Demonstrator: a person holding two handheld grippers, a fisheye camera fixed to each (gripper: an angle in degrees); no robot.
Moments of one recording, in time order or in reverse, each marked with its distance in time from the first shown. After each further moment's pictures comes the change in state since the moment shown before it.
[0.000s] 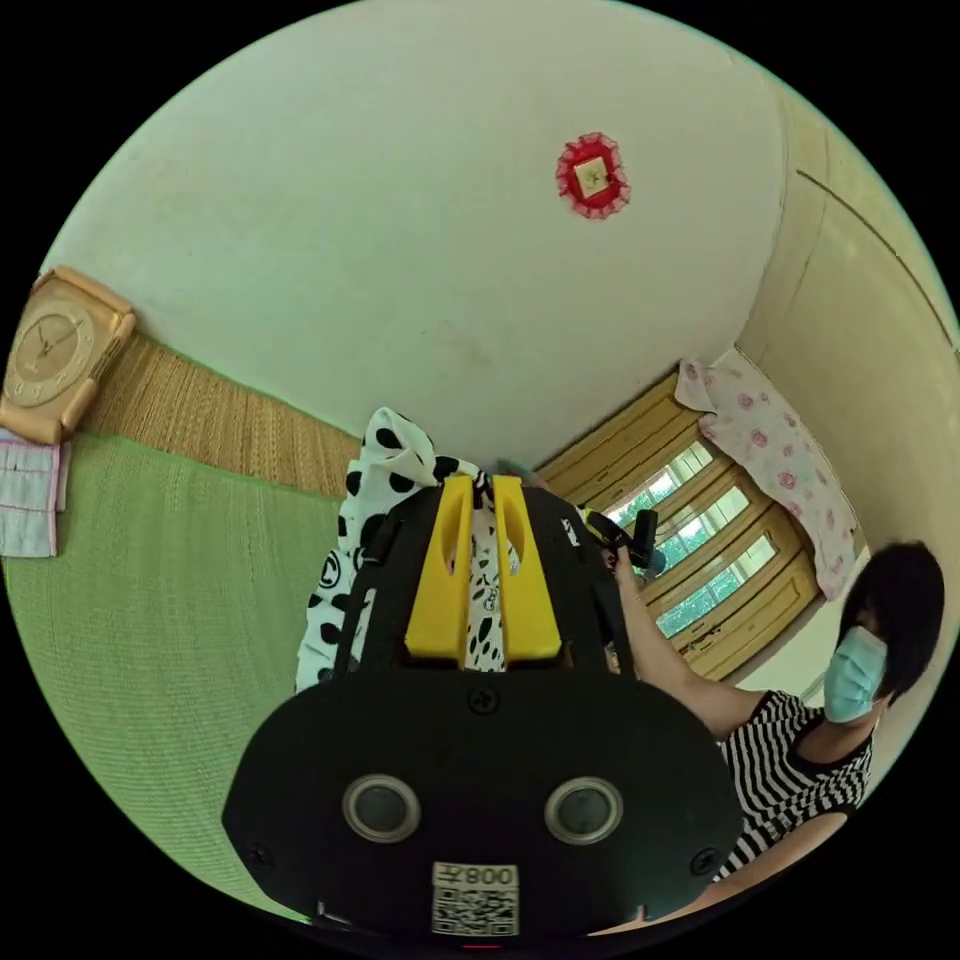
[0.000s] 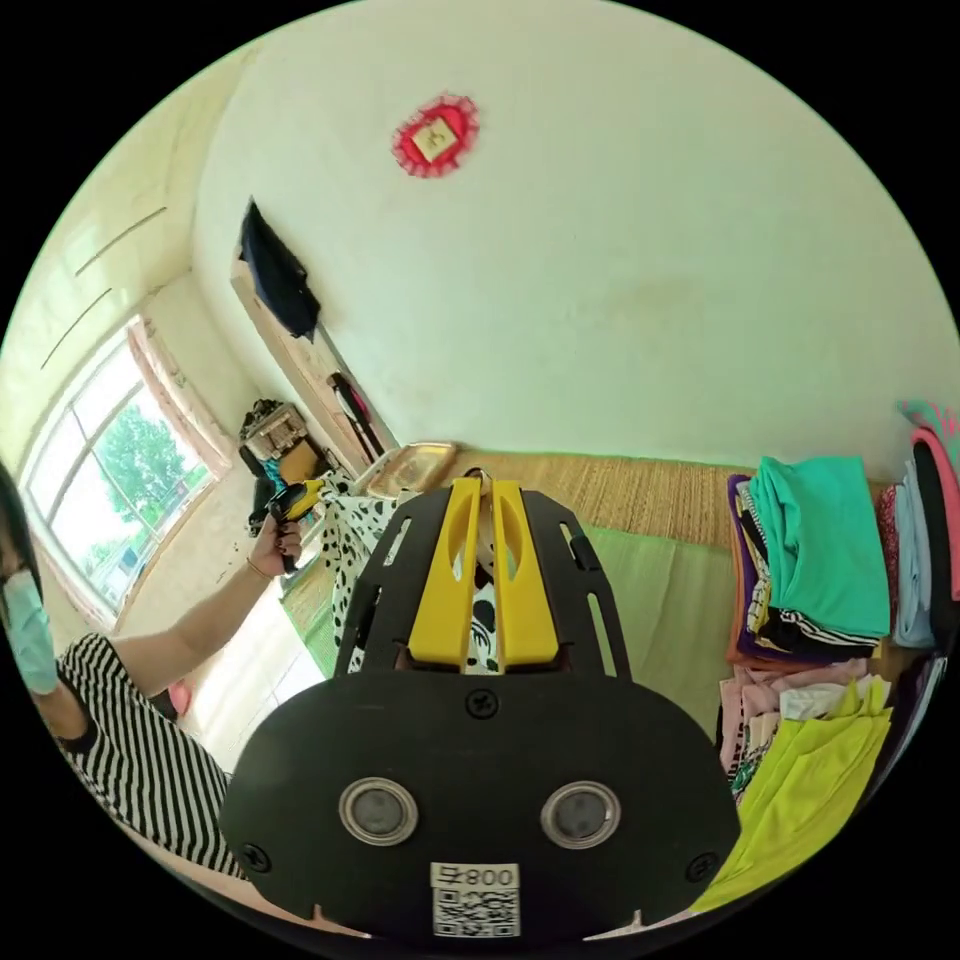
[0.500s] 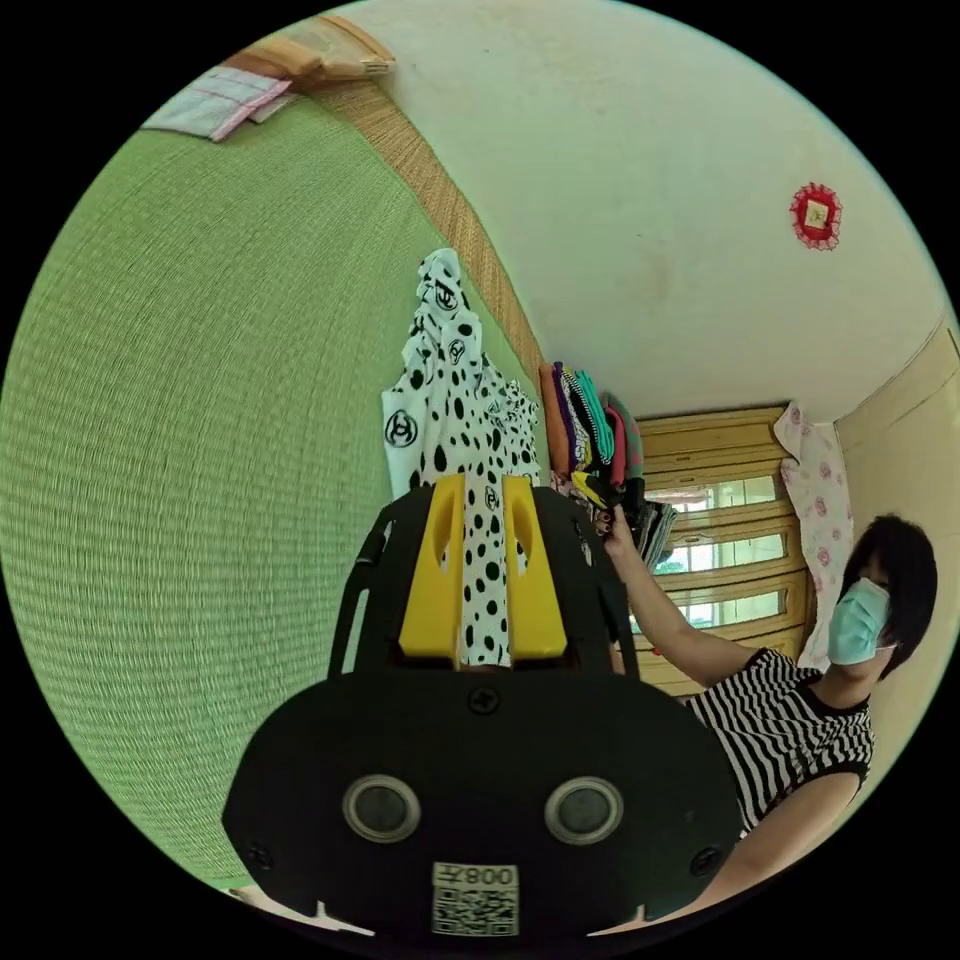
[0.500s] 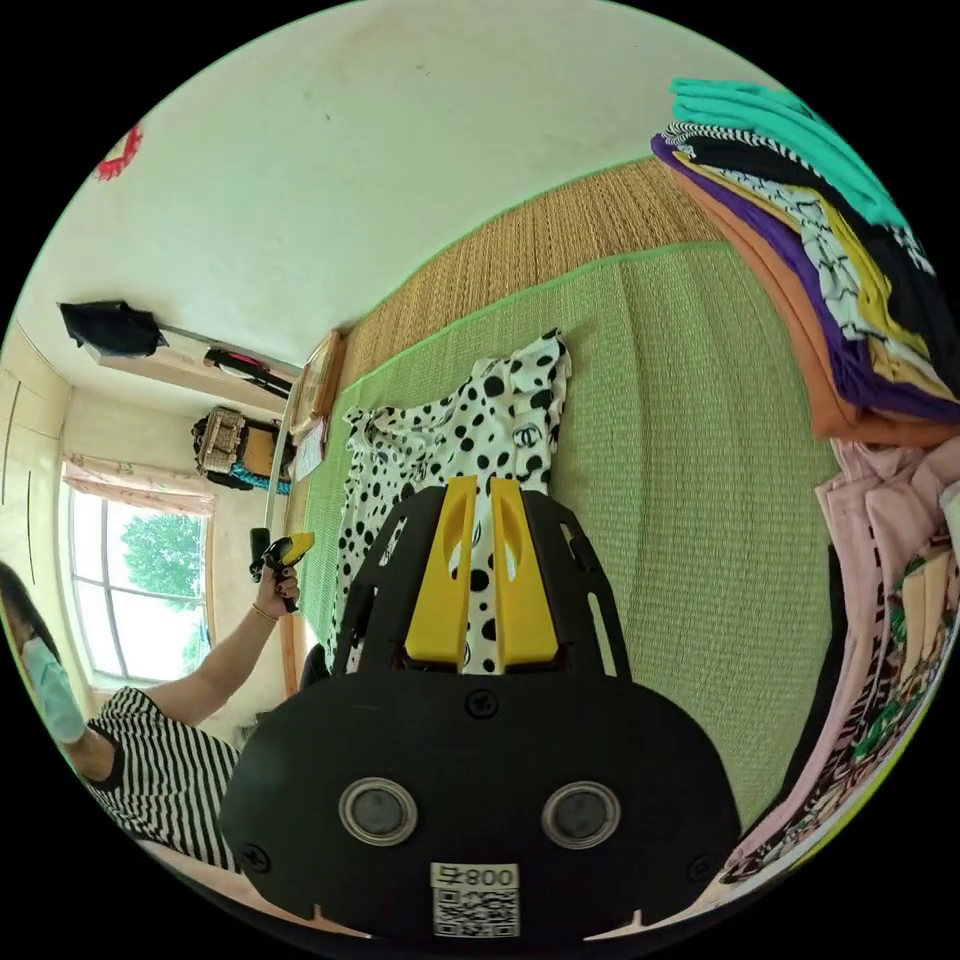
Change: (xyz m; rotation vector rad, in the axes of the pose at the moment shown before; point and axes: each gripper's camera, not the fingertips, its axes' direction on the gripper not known) left arm -0.250 0.206 0.080 -0.254 -0.121 -0.450; right arm 0.187 0.199 0.268 -0.389 -0.061 0.417
